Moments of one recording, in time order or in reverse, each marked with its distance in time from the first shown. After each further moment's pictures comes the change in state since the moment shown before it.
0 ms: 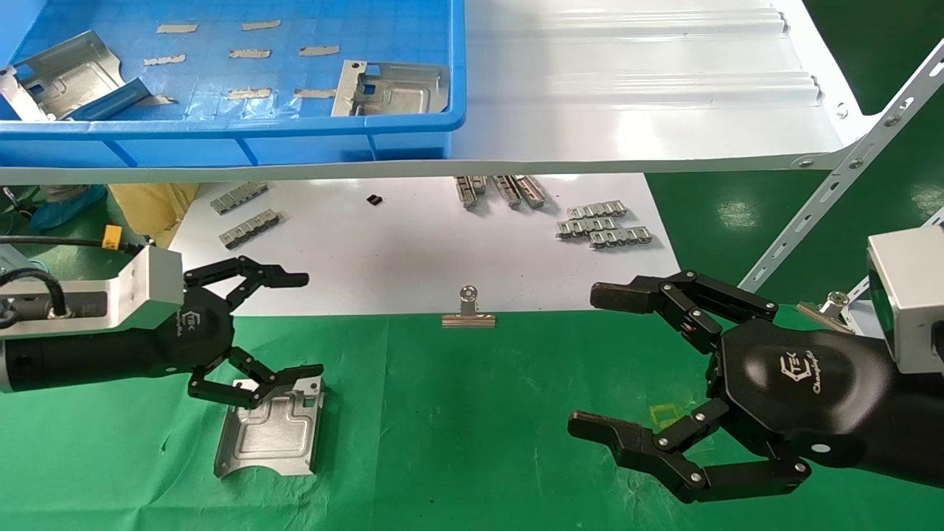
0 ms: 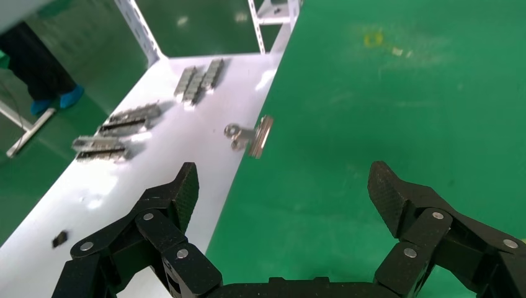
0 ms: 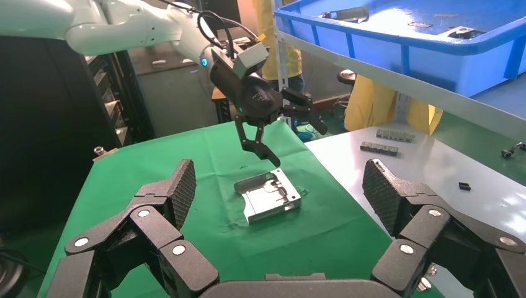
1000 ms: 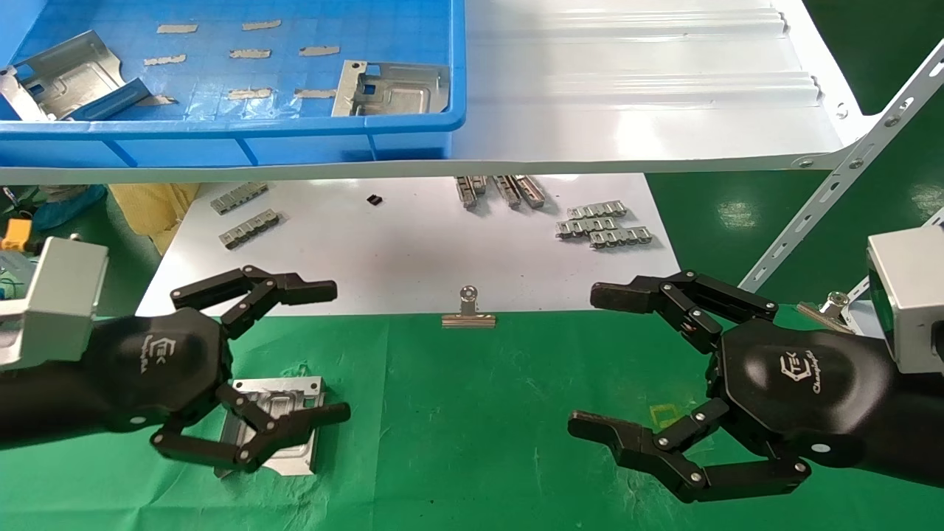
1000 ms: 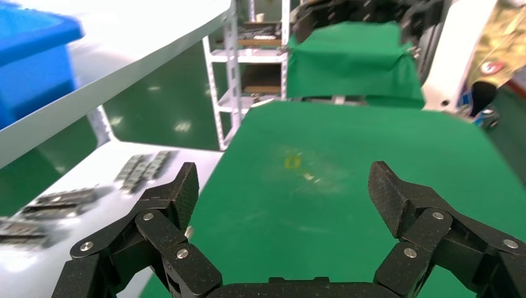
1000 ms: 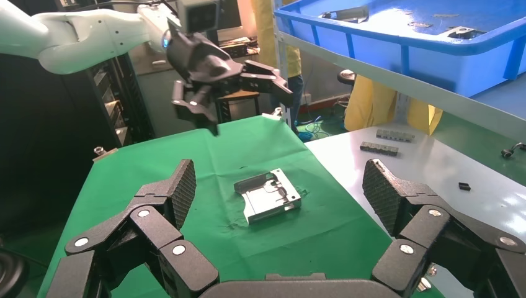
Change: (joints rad) left arm 0.339 -0.140 -0.275 -0.606 -0.210 -0.049 -0.439; right arm 0.000 0.000 0.000 0.000 0.000 0.000 0.000
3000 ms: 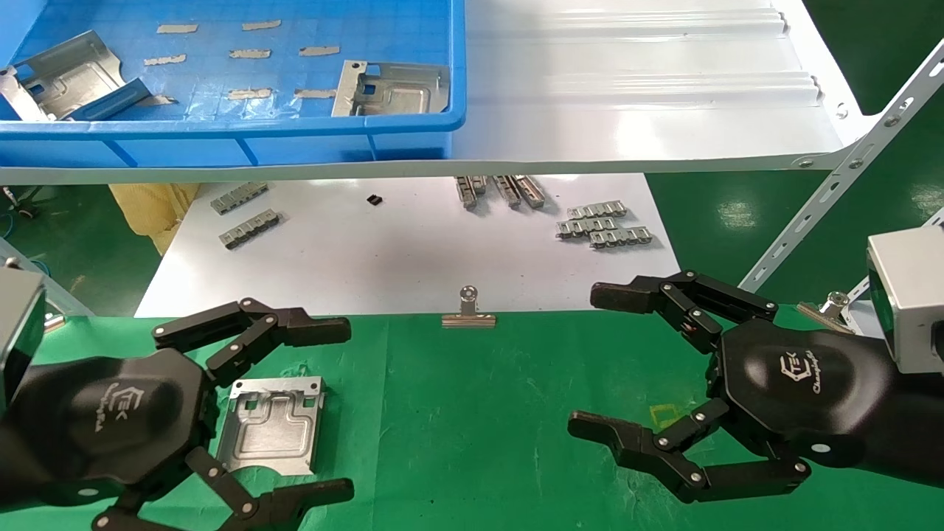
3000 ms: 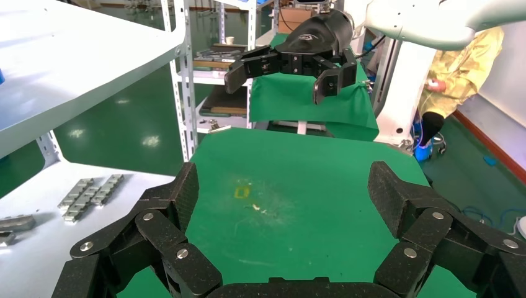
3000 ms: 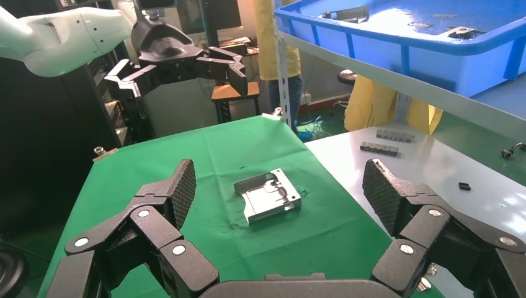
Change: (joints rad) left arm 0.133 -0.055 -0.108 -0.237 -0.082 -0.019 -0.171; right arm 0.000 0.000 0.000 0.000 0.000 0.000 0.000
